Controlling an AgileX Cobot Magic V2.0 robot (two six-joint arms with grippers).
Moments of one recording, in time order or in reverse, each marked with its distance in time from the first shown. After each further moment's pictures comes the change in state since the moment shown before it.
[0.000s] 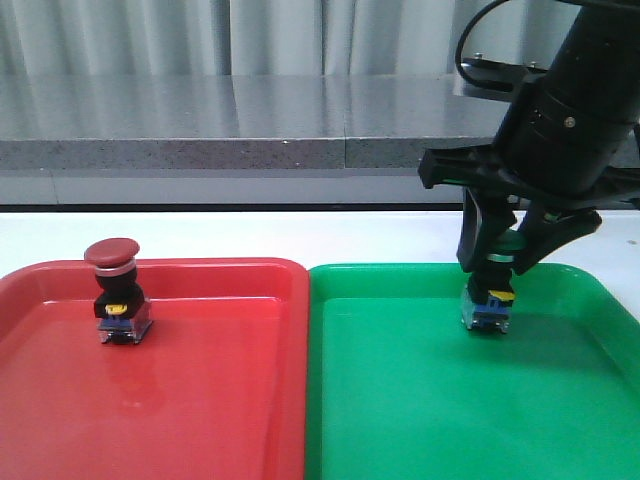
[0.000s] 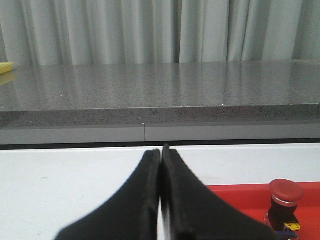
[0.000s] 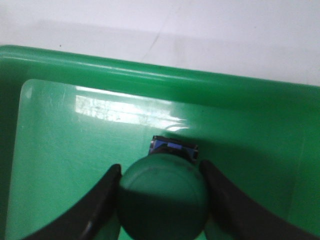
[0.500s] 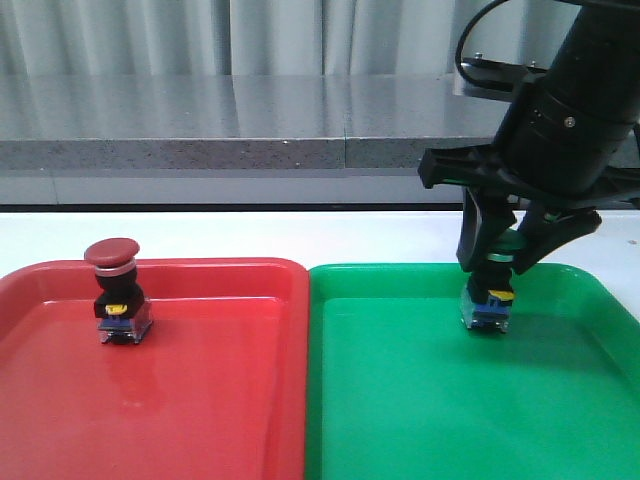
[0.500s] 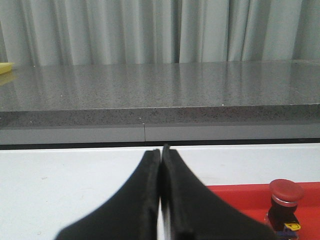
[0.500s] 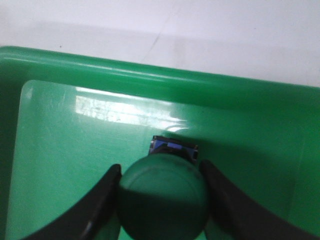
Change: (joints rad) left arm 0.000 0.000 0.000 0.000 0.000 0.000; right arm 0.000 0.000 0.000 0.000 -0.002 0.000
